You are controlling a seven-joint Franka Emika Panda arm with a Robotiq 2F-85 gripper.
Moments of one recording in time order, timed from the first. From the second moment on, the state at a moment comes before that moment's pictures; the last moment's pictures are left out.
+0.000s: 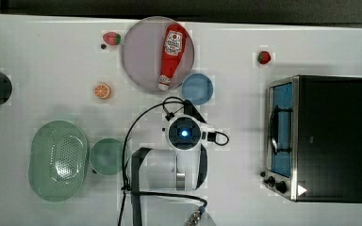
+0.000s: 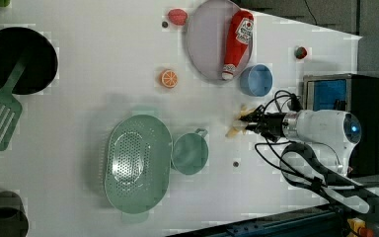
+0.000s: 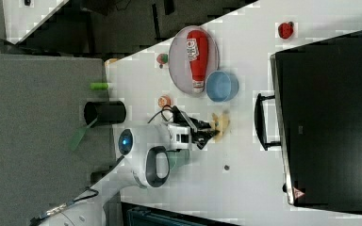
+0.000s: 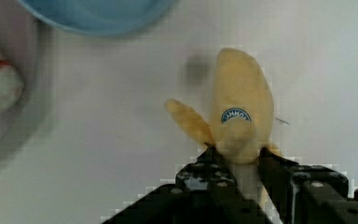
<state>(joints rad) 0.01 0.32 0.02 -2.46 0.01 1.22 0.14</state>
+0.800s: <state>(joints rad) -0.01 -0.08 0.01 -2.23 0.02 0.58 0.14</state>
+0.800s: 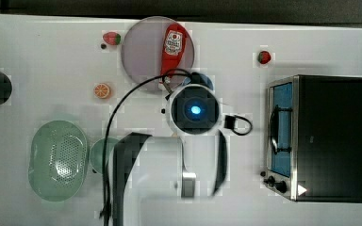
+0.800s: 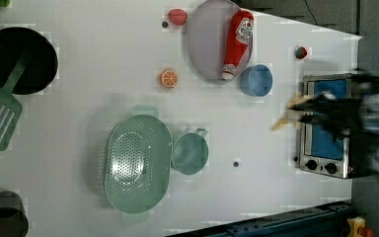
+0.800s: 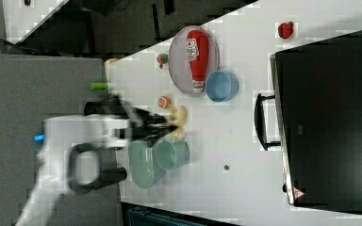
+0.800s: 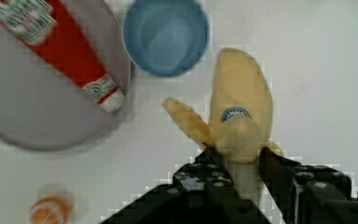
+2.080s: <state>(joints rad) -0.10 0.19 -0.61 -1.98 -0.15 0.58 -0.48</state>
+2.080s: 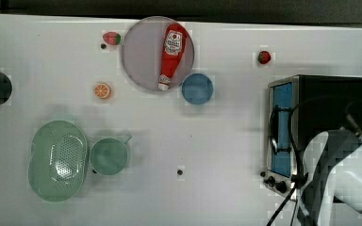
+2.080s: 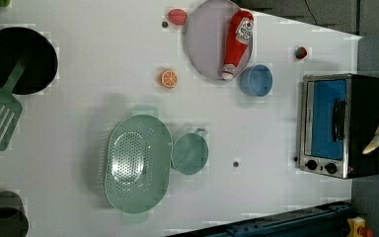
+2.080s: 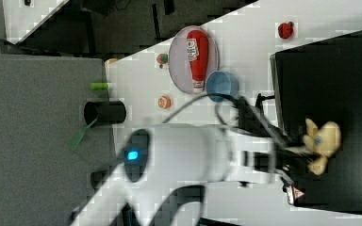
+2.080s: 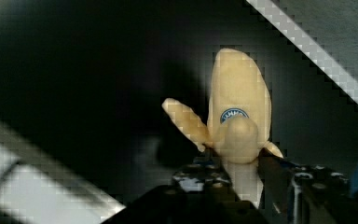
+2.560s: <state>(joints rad) -0.09 0.25 -0.56 -1.96 -0.13 0.59 -0.54</state>
